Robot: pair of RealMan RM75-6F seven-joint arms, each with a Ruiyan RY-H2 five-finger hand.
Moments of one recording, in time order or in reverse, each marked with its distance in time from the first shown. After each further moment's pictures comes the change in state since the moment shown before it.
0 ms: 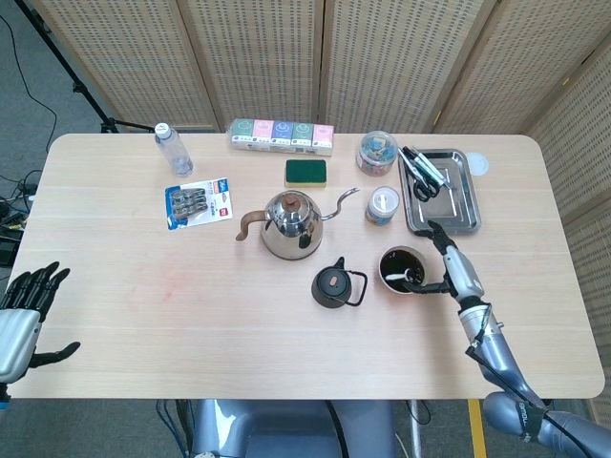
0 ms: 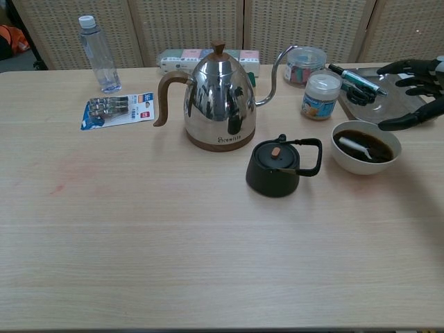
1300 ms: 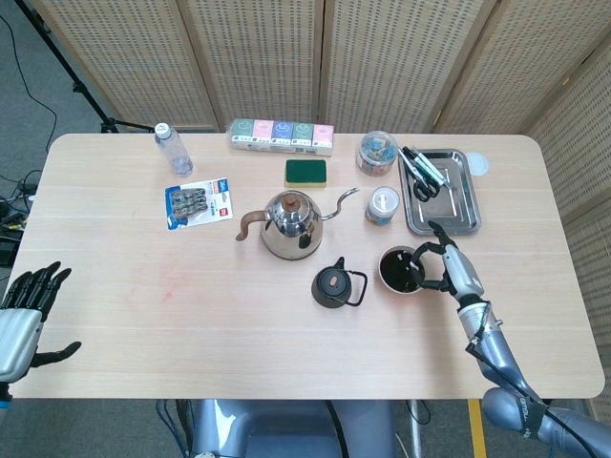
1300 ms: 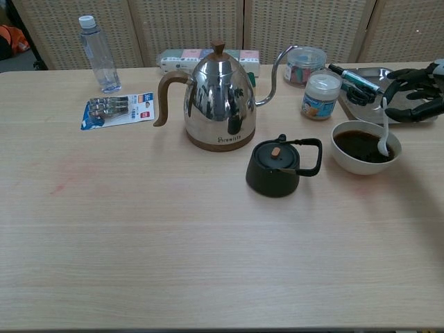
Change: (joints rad) left arm -0.001 -0.005 -0.003 -0.001 -0.004 -0.004 0.012; right arm 0.015 0.021 0.004 -0.047 0.095 -0.030 -0.088
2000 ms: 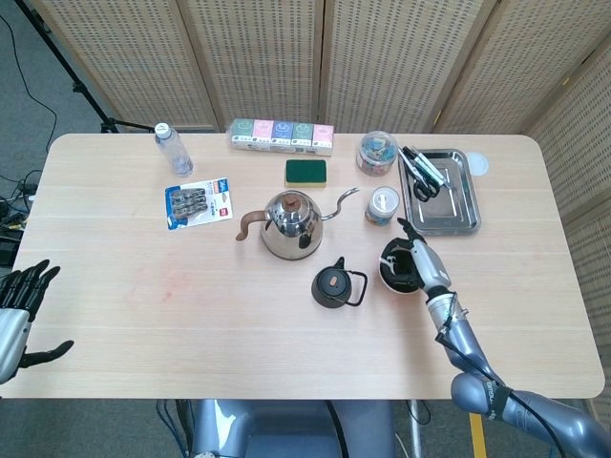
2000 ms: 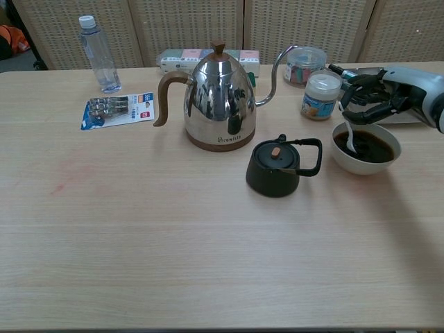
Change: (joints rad) left arm 0.011 0.022 -0.002 0.013 0.012 0.025 -0.064; right arm 0.098 -0.140 0.040 0.103 0.080 -0.036 -0.065
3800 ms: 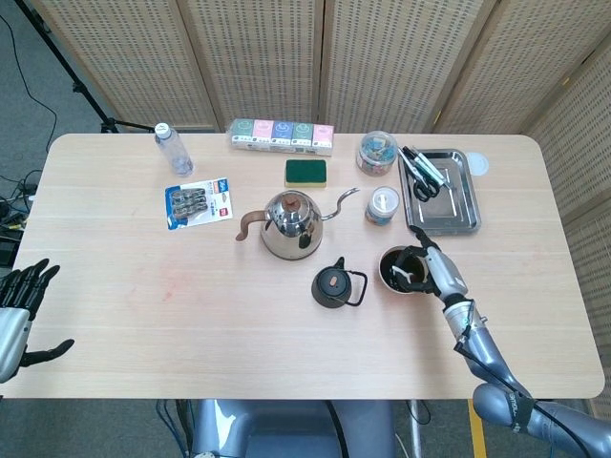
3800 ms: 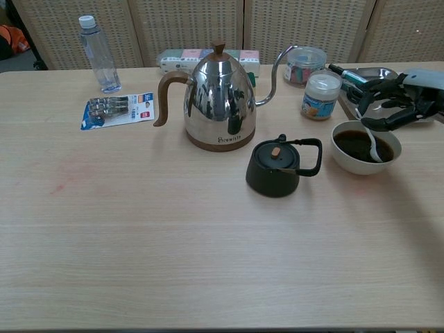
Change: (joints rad) left arm 0.001 -0.003 -0.007 -0.006 -0.011 0.001 0.008; right arm -0.051 0.092 -0.036 -0.078 -0.068 -0.021 0.026
